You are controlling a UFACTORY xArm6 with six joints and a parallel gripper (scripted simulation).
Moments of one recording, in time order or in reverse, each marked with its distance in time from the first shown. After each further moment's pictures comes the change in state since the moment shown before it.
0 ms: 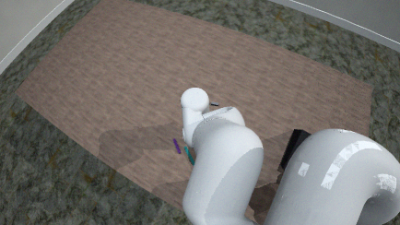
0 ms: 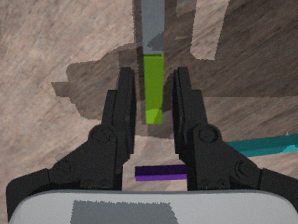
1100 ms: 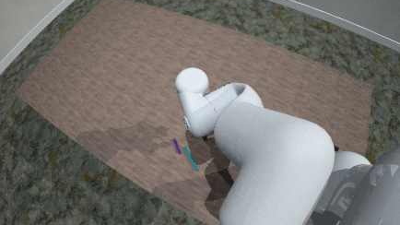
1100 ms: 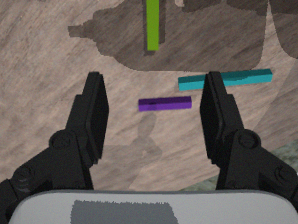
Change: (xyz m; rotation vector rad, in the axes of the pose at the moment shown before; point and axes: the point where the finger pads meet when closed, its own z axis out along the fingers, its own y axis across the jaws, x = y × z) arm 0.000 0.000 -0.088 -0.001 0.000 0.000
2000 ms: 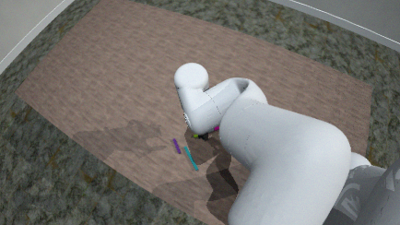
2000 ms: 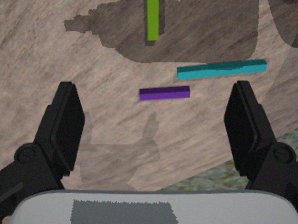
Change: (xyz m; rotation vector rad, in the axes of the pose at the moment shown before) arm 0.000 0.000 -0.018 0.001 0.000 0.000
